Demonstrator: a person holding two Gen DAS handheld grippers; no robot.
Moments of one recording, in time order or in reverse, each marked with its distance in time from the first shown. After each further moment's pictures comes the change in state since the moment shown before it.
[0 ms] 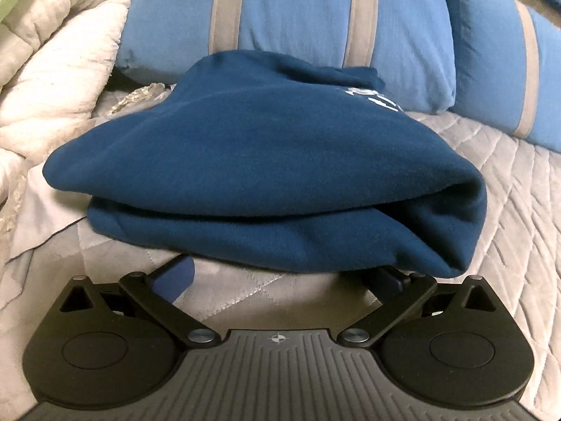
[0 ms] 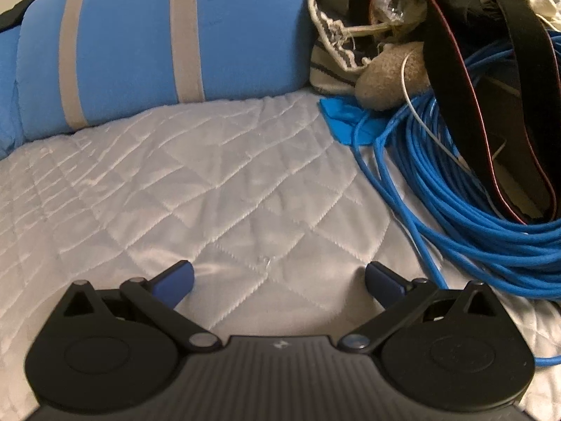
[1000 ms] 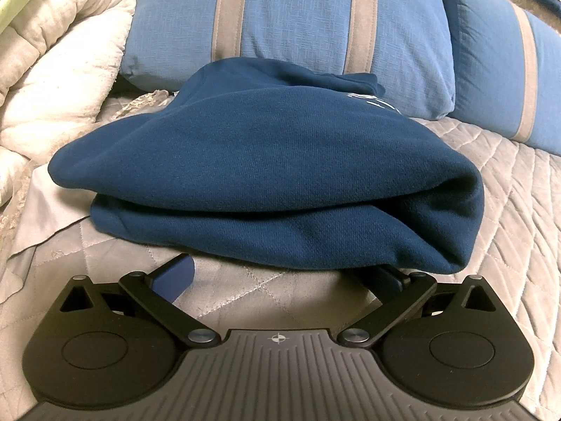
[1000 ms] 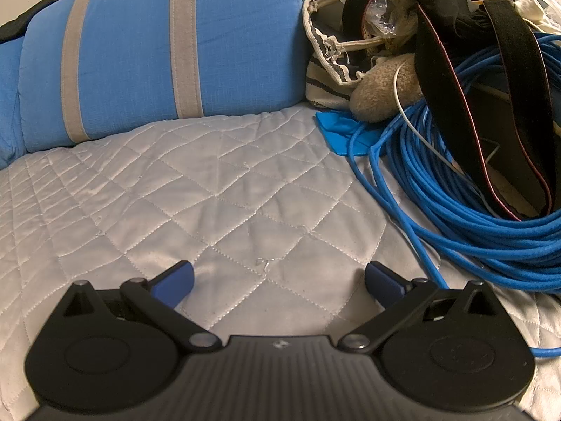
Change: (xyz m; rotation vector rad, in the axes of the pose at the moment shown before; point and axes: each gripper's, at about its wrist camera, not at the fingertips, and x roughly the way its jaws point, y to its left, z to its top) left arm 0.000 0.000 -0.005 0.003 -0.026 0.012; right arm -0.003 0.000 -0.005 0.014 -0.047 -0.002
